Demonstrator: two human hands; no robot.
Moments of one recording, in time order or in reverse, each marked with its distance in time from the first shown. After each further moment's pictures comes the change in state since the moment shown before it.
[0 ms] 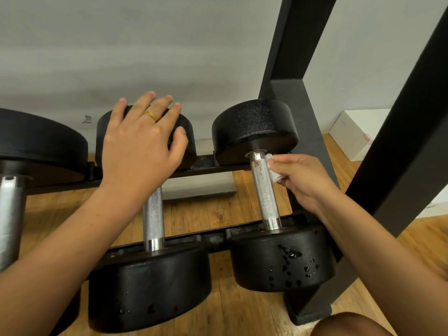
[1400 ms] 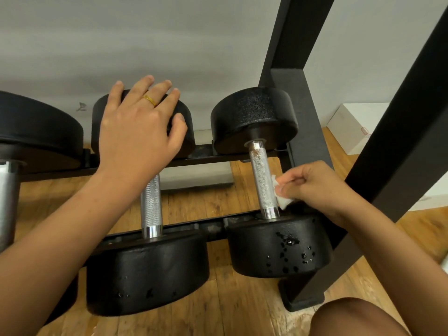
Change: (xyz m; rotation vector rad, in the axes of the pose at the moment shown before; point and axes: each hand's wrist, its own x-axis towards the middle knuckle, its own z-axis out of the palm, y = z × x) left_hand 0.000 0.000 0.003 0.005 0.012 0.016; right_hand -0.046 -0.006 -0.028 -0.637 -0.160 -0.073
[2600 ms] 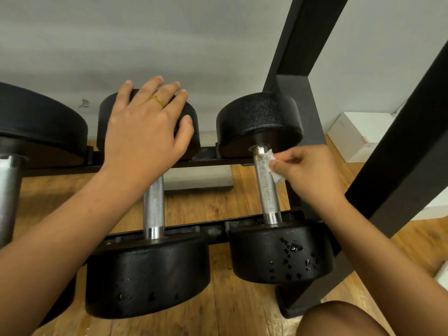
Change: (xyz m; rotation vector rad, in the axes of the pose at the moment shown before) left_hand -0.001 -0.003 -0.001 -0.015 -0.019 0.007; right_hand 0.022 -0.024 0.018 -0.148 0.385 -0.260
